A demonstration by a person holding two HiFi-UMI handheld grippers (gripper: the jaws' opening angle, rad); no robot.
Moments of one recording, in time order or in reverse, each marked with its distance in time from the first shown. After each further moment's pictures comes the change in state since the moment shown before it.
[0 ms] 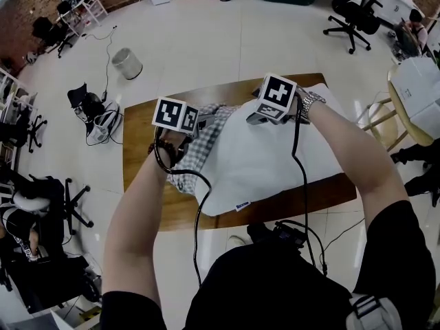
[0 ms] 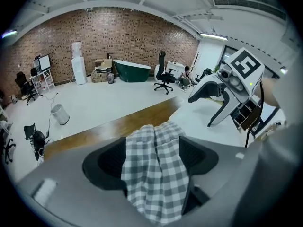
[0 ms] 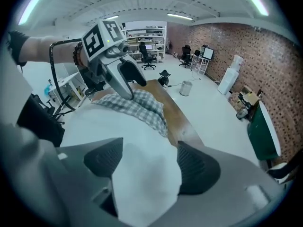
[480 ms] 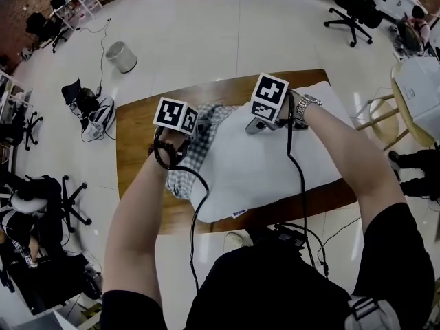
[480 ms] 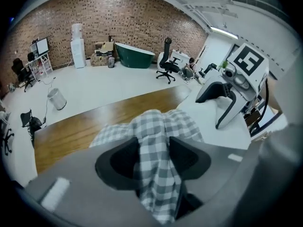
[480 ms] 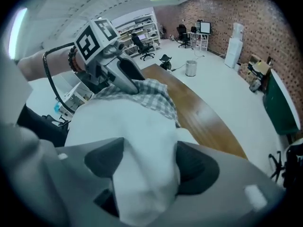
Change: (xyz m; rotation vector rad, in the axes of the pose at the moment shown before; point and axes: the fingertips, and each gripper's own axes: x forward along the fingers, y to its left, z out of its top) left arm 0.064 0.049 -0.018 -0.081 0.160 -0.035; right arm 0.063 -0.026 -0.028 0.192 0.135 0.195
